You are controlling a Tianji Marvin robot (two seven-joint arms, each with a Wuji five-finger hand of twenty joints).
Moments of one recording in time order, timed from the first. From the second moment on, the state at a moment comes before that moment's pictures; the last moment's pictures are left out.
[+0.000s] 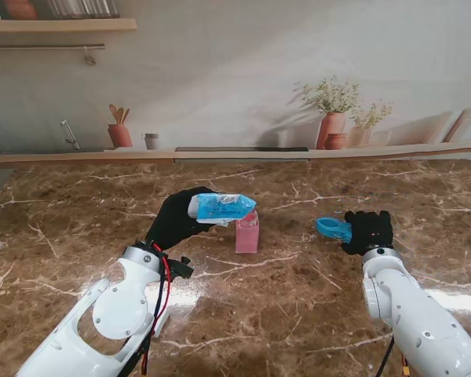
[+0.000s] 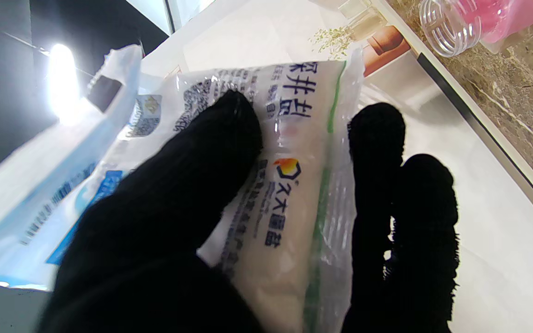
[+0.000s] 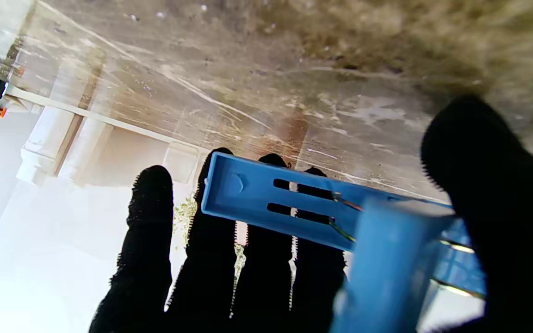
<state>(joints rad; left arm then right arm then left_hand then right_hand) 1.61 -1.20 -1.11 -1.80 0.23 -0.15 0.23 -1.33 -1.03 1.07 -1.07 -1.15 0.32 -0.30 0.95 -0.61 0.70 -0.26 0.80 0.01 0.70 0.64 1.03 0.12 0.38 0.86 1.06 0.25 0.75 0.92 0.59 0.31 1.32 0.80 0.24 -0.70 0.97 -0.16 0.35 -0.16 0.82 1.15 0.58 -0.17 0.84 0.97 0.55 -0.09 0.75 0.80 0.27 0.06 0.98 0.68</state>
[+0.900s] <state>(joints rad) 1.59 -1.20 -1.08 -1.80 0.19 -0.09 0.21 -1.69 -1.11 1.32 -1.70 -1.00 0.17 -0.46 0.95 -0.61 0.70 -0.26 0.80 0.01 0.70 0.64 1.03 0.12 0.38 0.86 1.06 0.25 0.75 0.92 0.57 0.31 1.32 0.81 0.15 -0.54 0.77 -0.06 0.39 0.06 0.28 0.79 0.56 -0.04 0.43 0.54 0.52 -0.04 0.49 0.53 0.17 0.06 0.75 0.70</state>
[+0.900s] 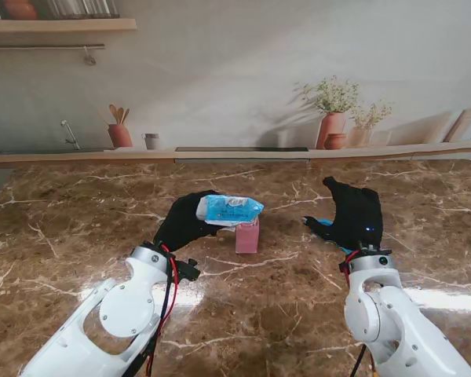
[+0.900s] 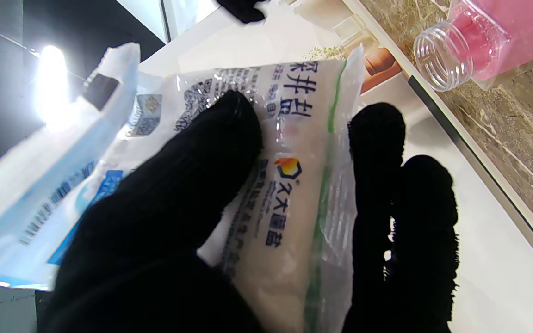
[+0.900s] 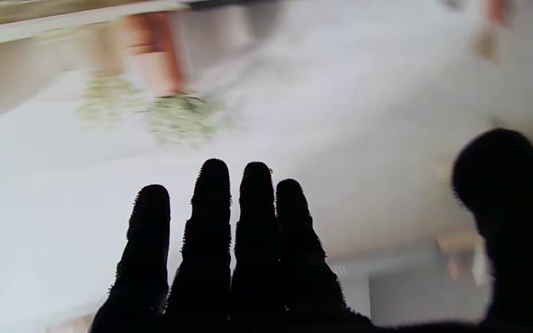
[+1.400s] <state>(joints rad) 1.59 -1.20 -1.05 -1.83 0.21 -0.09 0.23 -1.64 -1.14 1.13 -1.71 -1.05 -0.02 -0.73 0.96 -0.61 0.70 -0.26 0.80 0.02 0.70 0.64 1.03 0.13 0.39 0.85 1.06 0.25 0.75 0.92 0.57 0.31 1.32 0.81 0.34 -0.59 0.98 -0.10 0.43 0.03 0.33 0.76 0.65 -0.08 0.47 0.54 0.63 -0.07 0.55 0.56 0.27 0.06 0.83 0.72</state>
